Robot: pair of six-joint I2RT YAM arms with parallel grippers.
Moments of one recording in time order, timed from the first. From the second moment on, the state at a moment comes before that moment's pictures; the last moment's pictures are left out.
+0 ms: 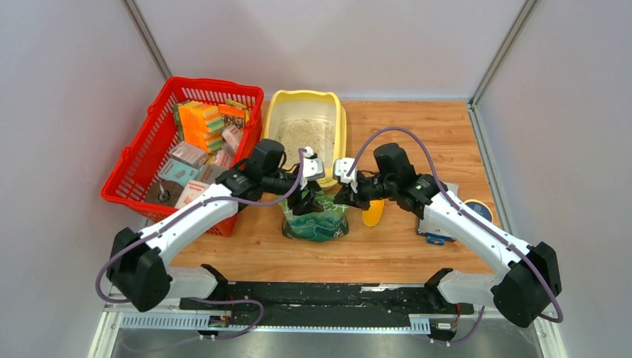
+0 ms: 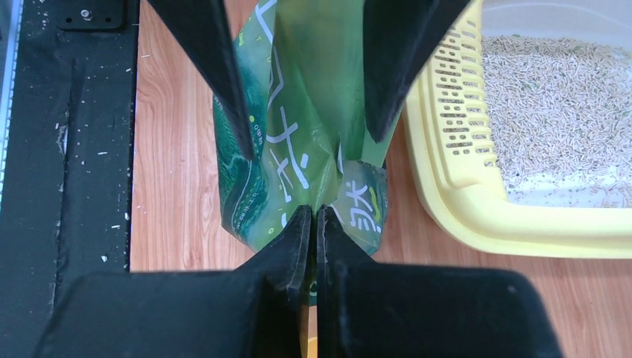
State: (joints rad) left arm -0.64 1.24 0.99 -0.35 0.74 0.41; right arm 0.64 1.22 0.98 -0.39 -0.69 -0.56
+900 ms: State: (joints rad) left arm -0.70 1.40 1.02 -0.29 0.77 0.31; right arm 0.59 1.11 0.91 -0.42 -0.69 -0.48
